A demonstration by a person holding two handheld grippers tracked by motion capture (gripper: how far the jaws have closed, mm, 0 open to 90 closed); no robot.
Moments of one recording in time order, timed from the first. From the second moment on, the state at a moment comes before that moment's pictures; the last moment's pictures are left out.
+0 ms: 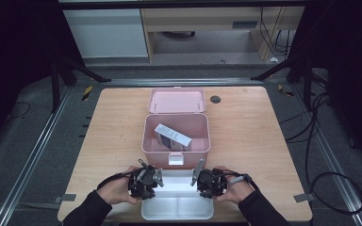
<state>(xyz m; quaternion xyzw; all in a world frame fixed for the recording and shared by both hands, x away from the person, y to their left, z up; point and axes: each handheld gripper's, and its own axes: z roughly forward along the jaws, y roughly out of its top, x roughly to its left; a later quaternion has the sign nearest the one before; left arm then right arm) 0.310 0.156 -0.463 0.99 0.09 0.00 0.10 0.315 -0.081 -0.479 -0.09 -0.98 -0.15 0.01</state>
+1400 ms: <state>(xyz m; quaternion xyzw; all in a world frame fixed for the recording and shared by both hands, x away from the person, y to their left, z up) 0.455 0.171 -0.341 0.99 0.08 0.03 0.14 0.453 -0.101 -0.357 -0.08 -0.96 -0.25 -0.04</state>
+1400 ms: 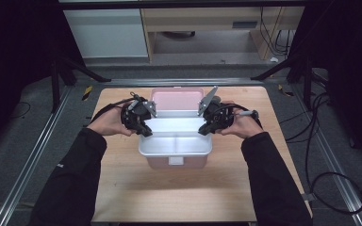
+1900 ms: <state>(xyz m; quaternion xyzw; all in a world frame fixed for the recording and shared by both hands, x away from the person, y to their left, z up) 0.480 0.169 -0.365 0.99 0.10 0.01 0.14 0.475 -0.097 -0.377 -0.10 -0.97 -0.23 -0.03</state>
